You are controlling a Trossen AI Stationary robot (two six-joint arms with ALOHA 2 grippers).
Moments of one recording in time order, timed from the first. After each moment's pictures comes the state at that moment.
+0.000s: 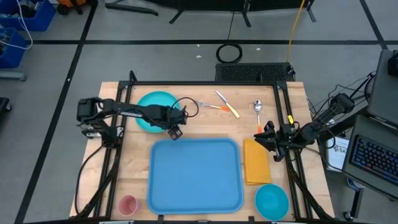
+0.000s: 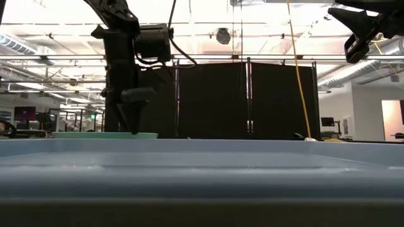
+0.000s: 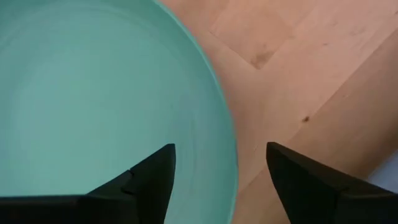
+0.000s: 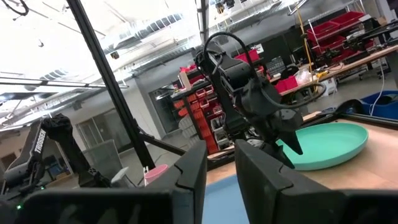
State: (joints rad) left arm 0.16 1.65 1.00 -0.76 -0.26 -0.49; right arm 0.65 0.40 0.02 0.71 0.68 0.23
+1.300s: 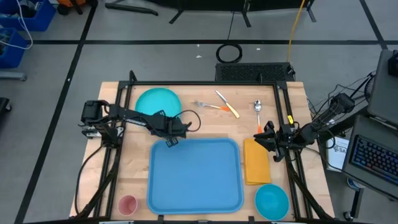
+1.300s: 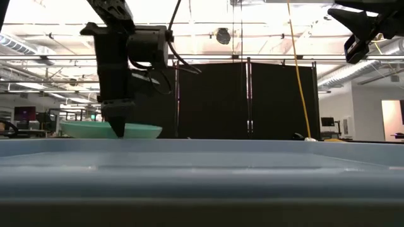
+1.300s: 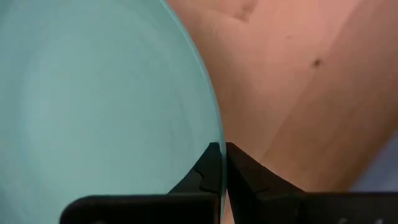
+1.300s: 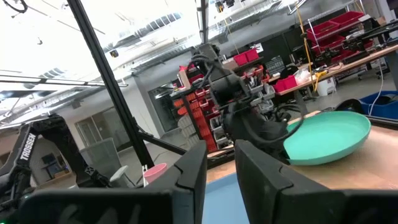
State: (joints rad) left arm 0.01 1.72 1.00 -0.86 -0.44 -0.40; right arm 0.65 0.41 0.02 0.71 0.68 0.23
